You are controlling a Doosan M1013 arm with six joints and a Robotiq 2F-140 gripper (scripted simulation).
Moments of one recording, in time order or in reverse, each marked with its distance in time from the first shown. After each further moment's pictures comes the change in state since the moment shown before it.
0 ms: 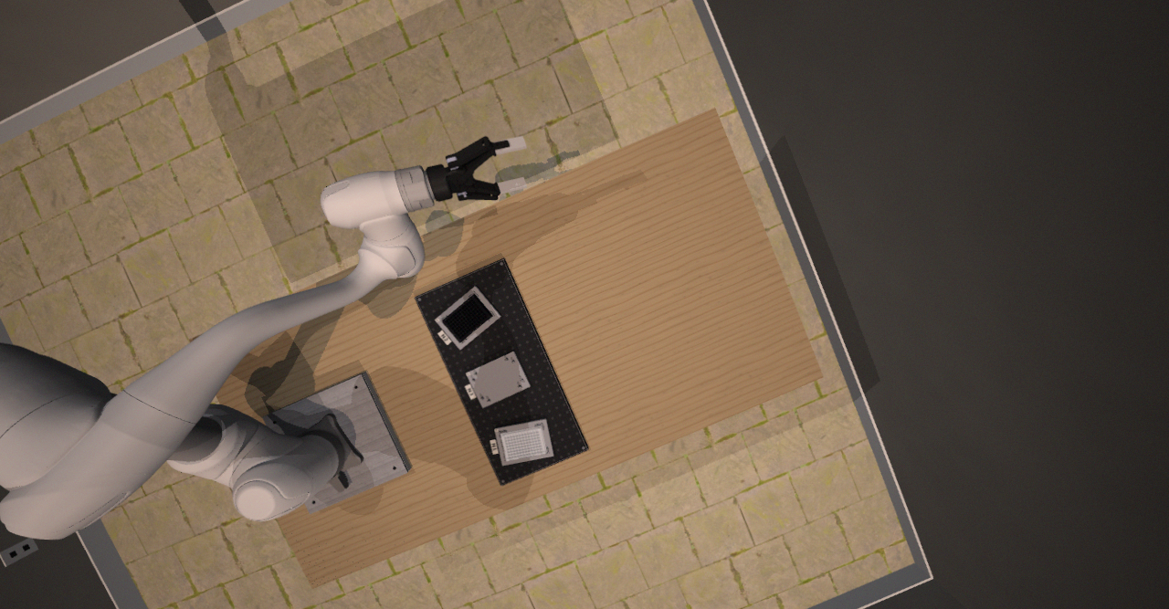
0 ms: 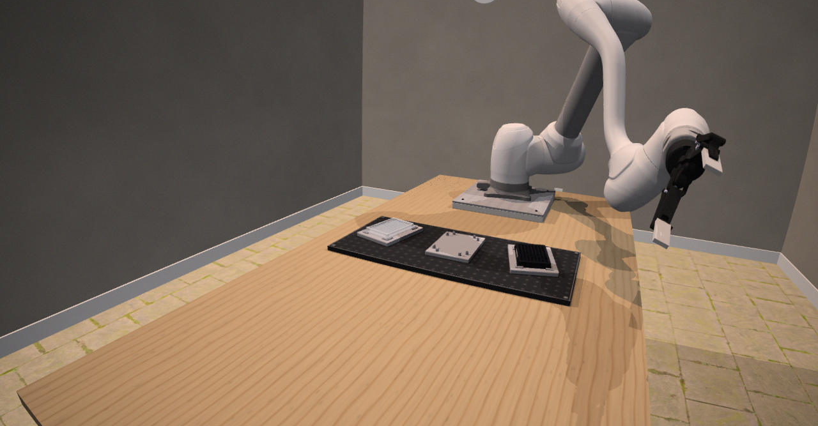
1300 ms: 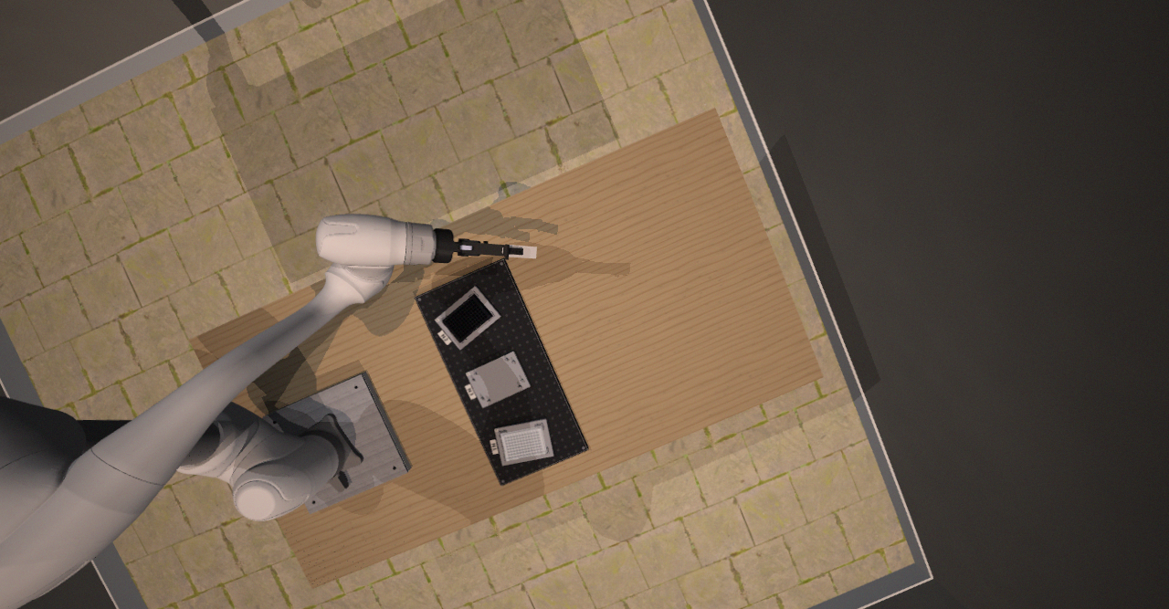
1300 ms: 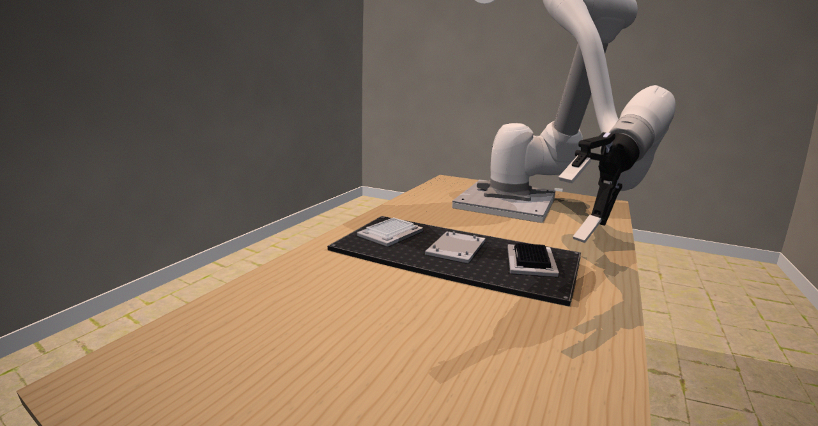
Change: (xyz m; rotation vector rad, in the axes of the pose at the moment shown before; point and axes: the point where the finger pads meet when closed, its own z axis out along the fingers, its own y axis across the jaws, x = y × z) arm -0.149 -0.130 -0.051 0.337 -0.275 0.494
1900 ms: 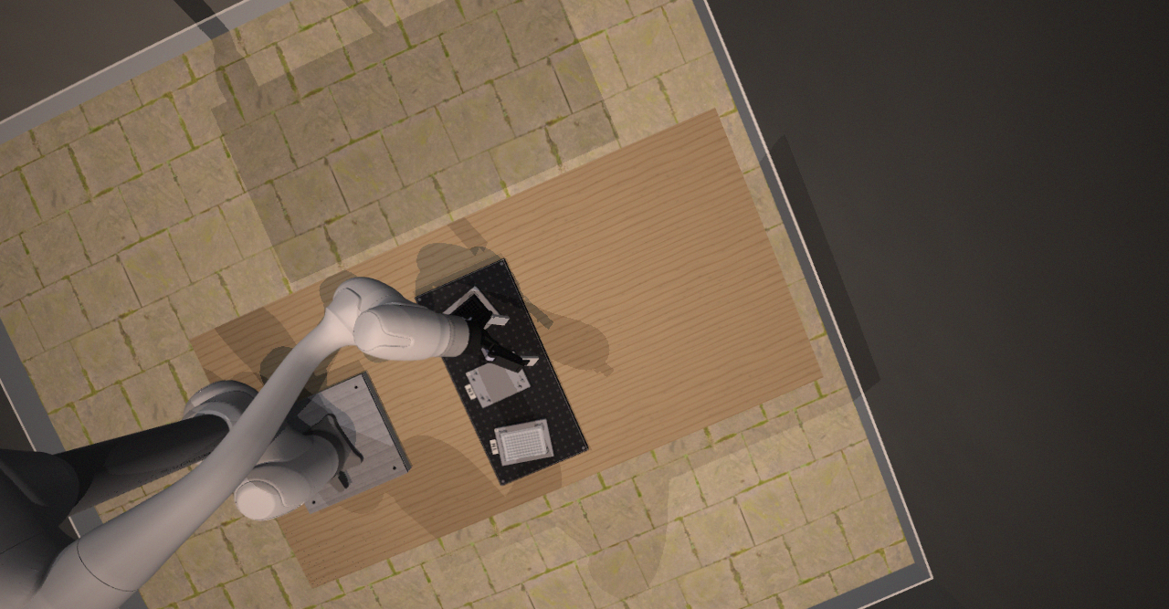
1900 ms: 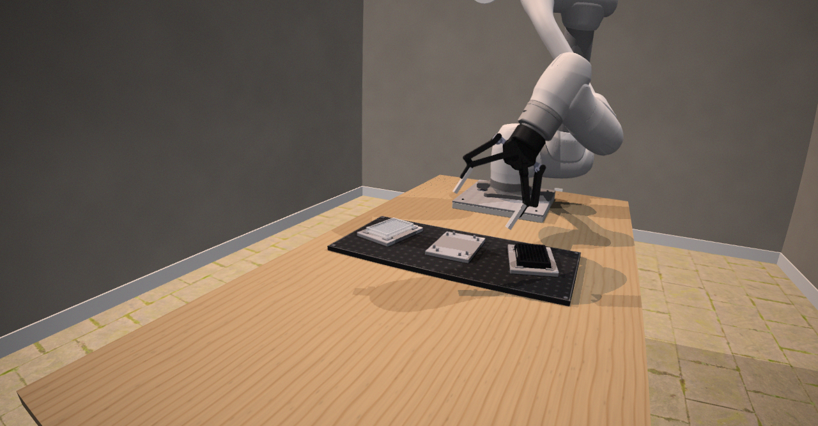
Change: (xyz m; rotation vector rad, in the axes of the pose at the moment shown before) arm -0.231 -0.048 0.029 0.394 -0.315 0.552
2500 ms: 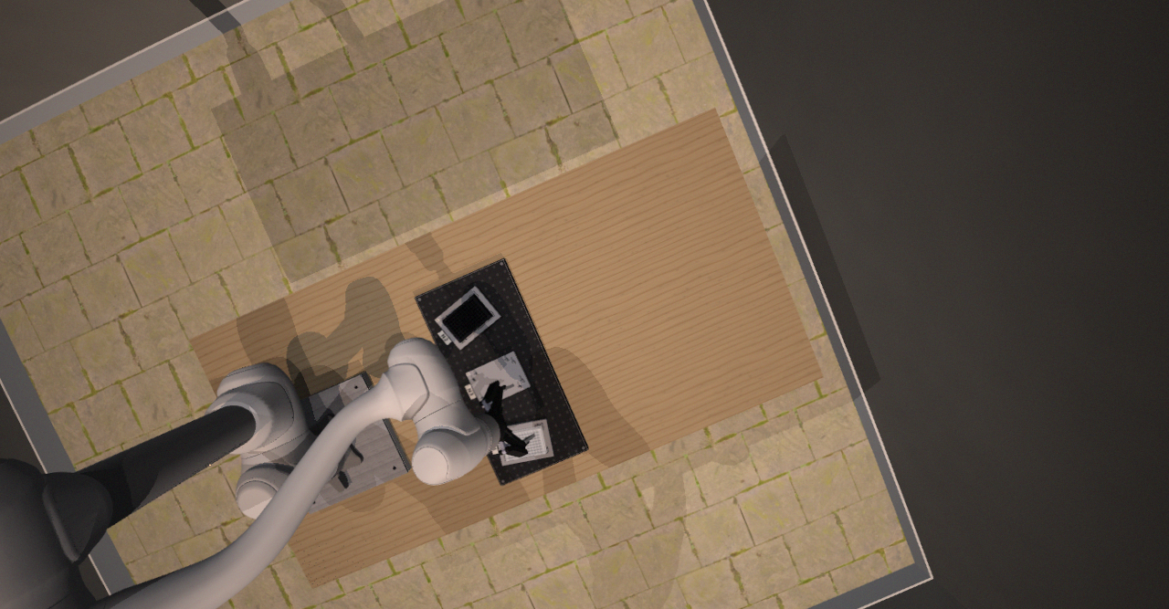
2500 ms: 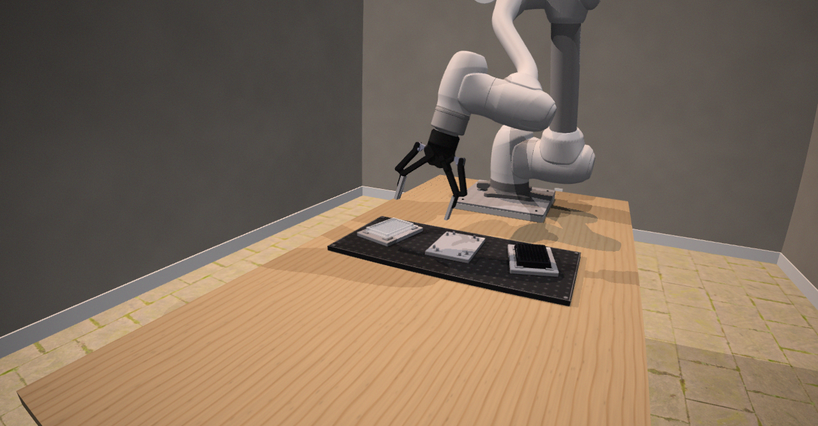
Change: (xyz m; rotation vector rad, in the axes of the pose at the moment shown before) arm -0.178 0.099 0.084 0.248 -0.199 0.351
